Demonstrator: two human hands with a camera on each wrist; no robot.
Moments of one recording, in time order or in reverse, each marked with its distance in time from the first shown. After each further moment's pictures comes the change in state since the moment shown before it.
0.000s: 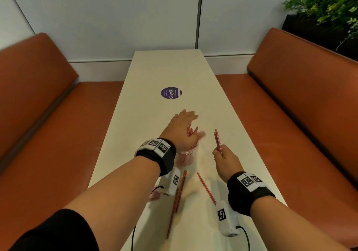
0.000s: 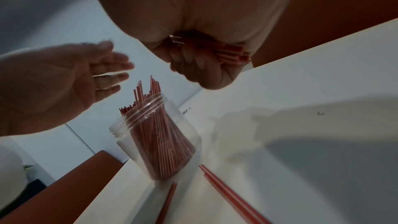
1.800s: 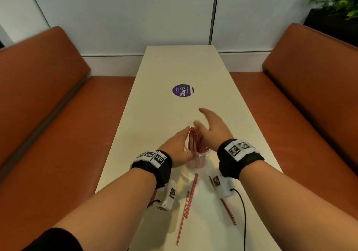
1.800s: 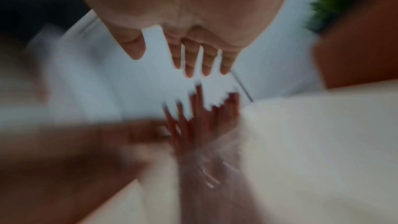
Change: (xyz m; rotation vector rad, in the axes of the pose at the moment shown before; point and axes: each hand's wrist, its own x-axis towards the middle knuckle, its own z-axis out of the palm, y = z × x) left_hand -0.029 -0.052 0.010 -0.134 -0.232 -0.216; right_hand 0.059 -0.089 0.023 -0.147 -0.070 -0.446
